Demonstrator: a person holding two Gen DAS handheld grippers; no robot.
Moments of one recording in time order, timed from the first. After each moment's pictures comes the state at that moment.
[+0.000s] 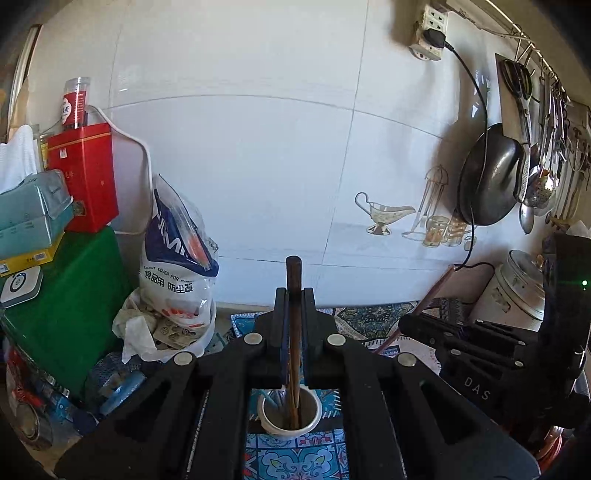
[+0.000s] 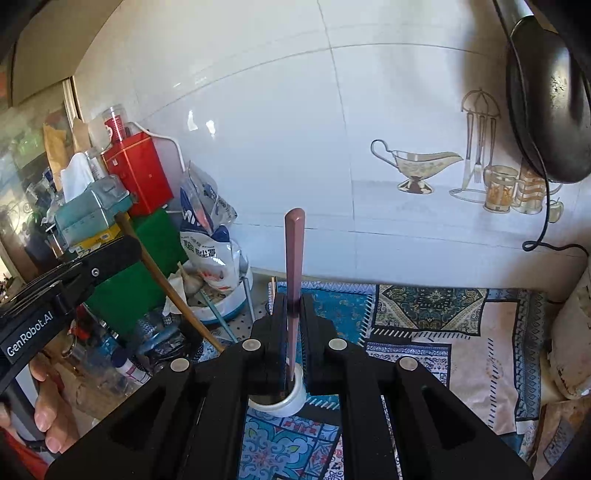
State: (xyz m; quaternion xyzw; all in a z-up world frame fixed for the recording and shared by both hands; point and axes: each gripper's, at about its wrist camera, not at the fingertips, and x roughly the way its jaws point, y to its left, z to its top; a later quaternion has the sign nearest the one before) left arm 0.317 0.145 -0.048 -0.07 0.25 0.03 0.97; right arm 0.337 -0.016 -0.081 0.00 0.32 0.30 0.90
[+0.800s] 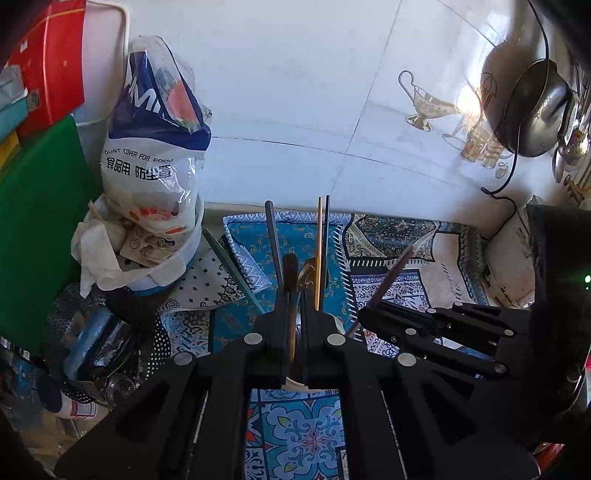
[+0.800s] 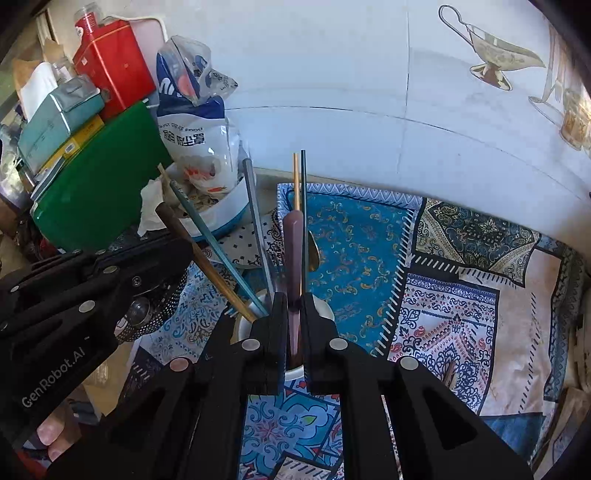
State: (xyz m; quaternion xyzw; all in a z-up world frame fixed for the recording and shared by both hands) left arm 0.372 0.175 -0.150 -0.11 0.41 -0.01 0.90; right arm 0.369 0.039 -0.170 -0.06 0.46 0.29 0.83
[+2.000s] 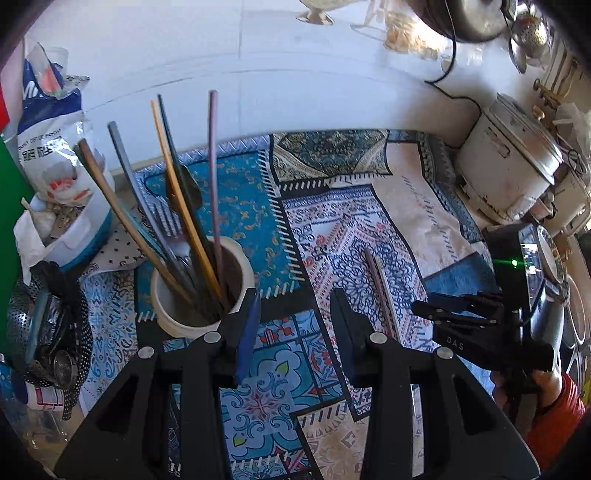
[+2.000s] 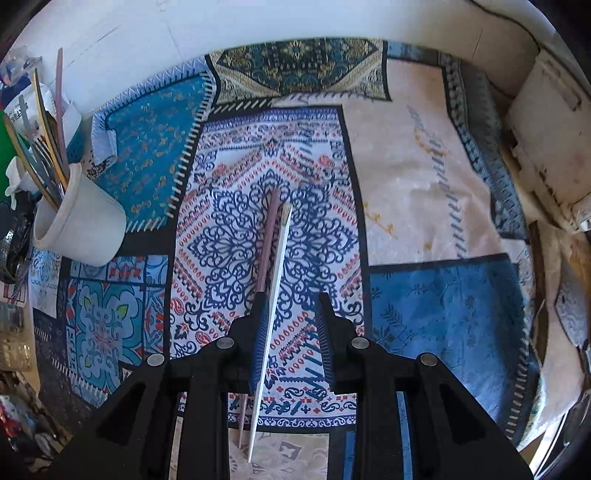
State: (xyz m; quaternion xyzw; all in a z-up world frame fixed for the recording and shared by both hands) left arm 0.355 0.060 -0.209 -0.01 0.49 -0.09 0.87; right arm 0.351 -0.130 -0.296 0.00 0.60 0.11 0.79
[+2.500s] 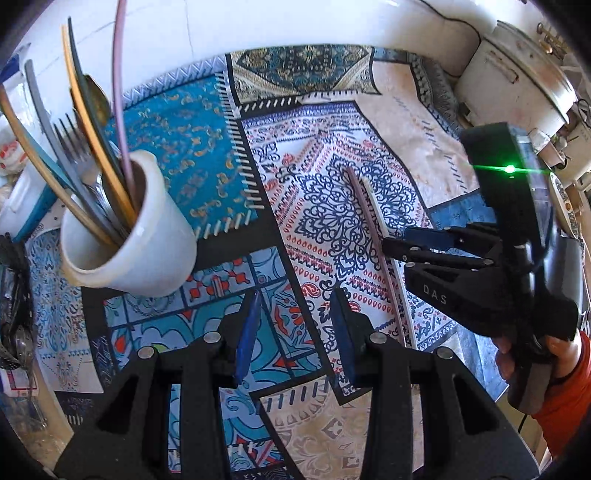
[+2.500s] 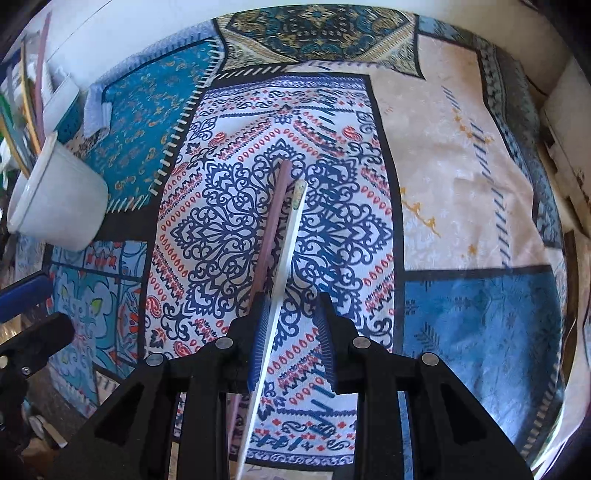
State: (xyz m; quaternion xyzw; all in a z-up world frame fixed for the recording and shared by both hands) left arm 0.358 0.016 -0.283 0.02 0.56 -0.09 0.82; right arm 0.357 -0.111 -0.319 -0.05 0.59 0.14 0.79
